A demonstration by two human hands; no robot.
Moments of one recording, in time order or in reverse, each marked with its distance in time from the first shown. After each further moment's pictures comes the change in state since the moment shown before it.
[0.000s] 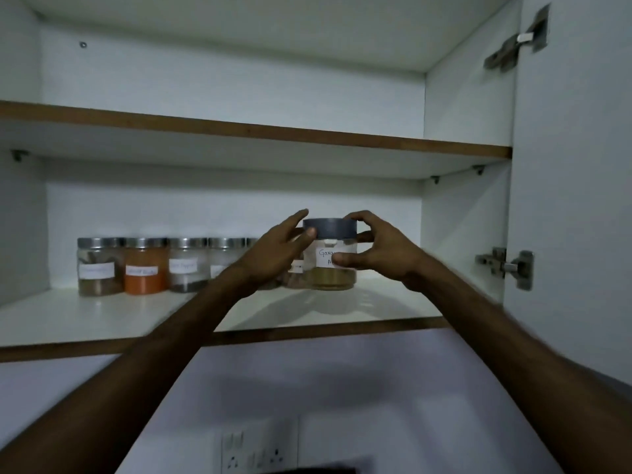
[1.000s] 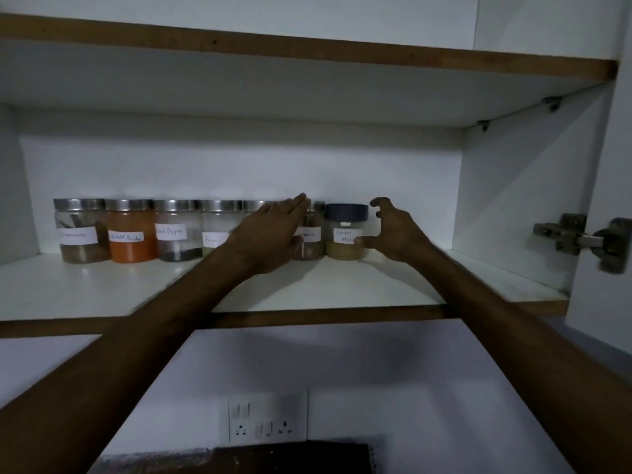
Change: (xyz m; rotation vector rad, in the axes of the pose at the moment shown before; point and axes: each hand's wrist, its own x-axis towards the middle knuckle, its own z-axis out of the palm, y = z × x) left_hand 0.053 -0.078 0.010 1.140 -0.056 0.129; right_hand 0.095 0.123 0.021 -0.391 0.059 0.077
